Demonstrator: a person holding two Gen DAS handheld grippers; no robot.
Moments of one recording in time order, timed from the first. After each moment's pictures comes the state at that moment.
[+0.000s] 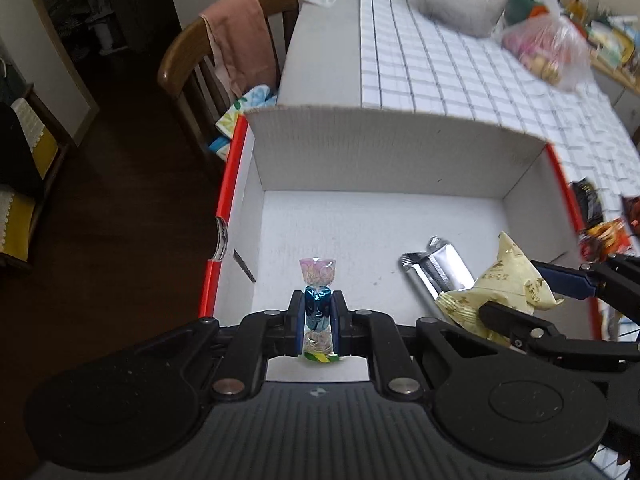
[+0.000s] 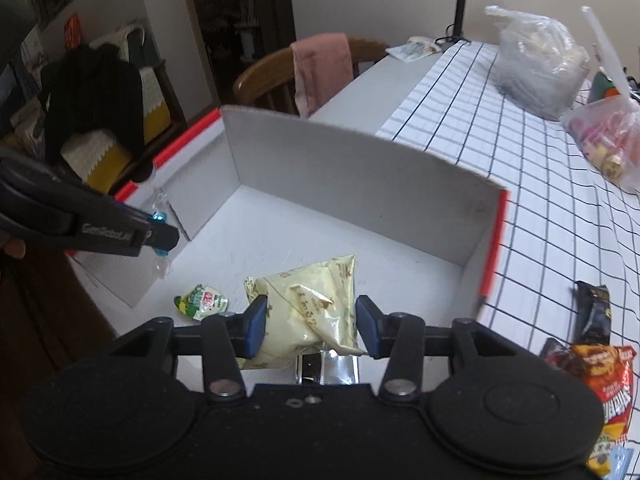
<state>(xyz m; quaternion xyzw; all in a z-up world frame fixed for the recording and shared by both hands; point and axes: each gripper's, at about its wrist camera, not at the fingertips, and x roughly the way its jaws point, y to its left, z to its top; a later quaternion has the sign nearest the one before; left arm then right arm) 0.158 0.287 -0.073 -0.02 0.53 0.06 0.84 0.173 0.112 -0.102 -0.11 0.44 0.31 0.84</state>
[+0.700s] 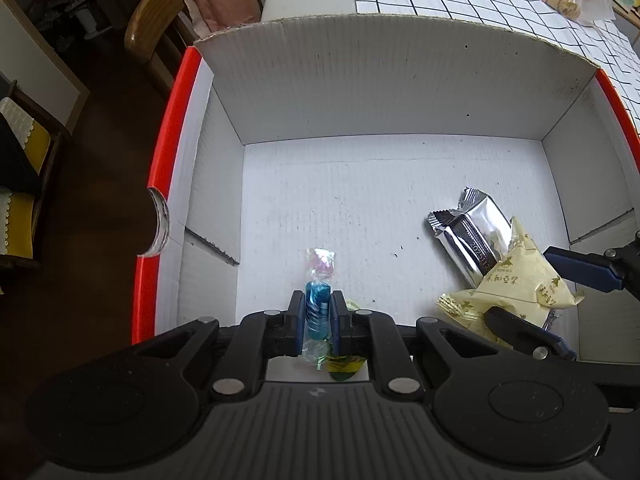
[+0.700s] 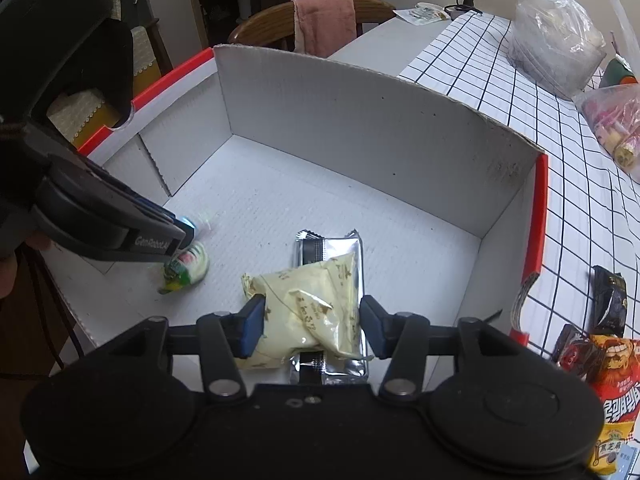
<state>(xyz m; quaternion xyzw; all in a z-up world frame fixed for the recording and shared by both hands) 0.187 0.281 -0.125 0.01 0.59 0.06 0.81 0.175 0.130 -0.132 -0.14 0.47 0.29 0.82</state>
